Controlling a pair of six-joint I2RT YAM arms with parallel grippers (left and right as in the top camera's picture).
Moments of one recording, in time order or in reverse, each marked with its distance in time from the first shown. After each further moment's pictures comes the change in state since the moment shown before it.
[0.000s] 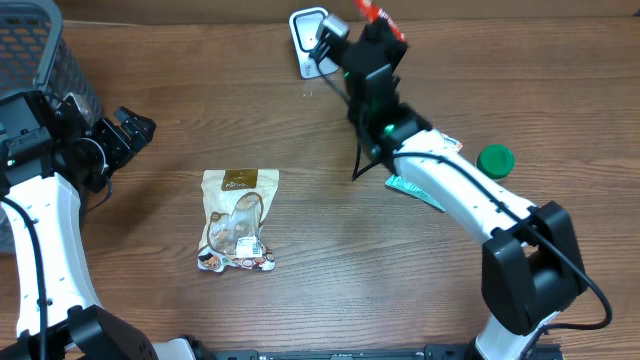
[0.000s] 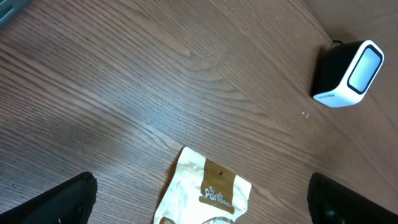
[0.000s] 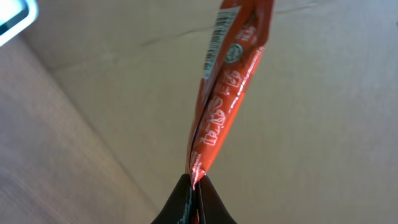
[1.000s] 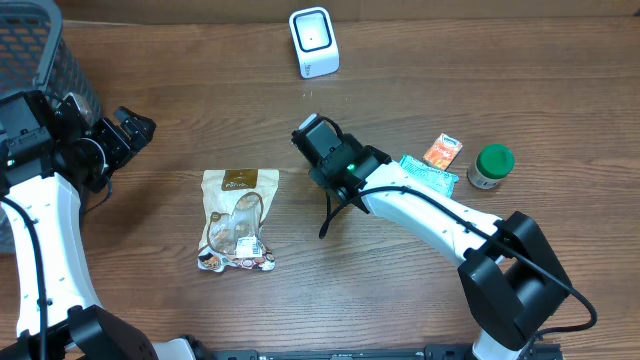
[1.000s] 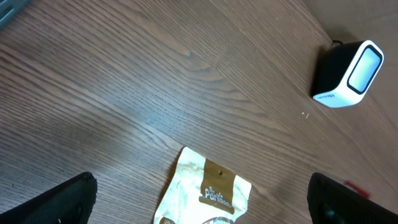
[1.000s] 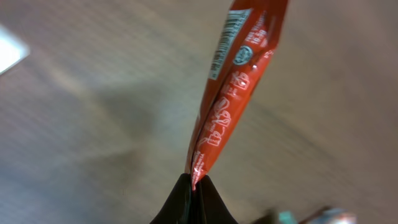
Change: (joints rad) left arm 0.000 0.000 0.000 0.000 0.000 0.000; right arm 0.200 -0.003 -0.104 -0.784 -0.307 1.028
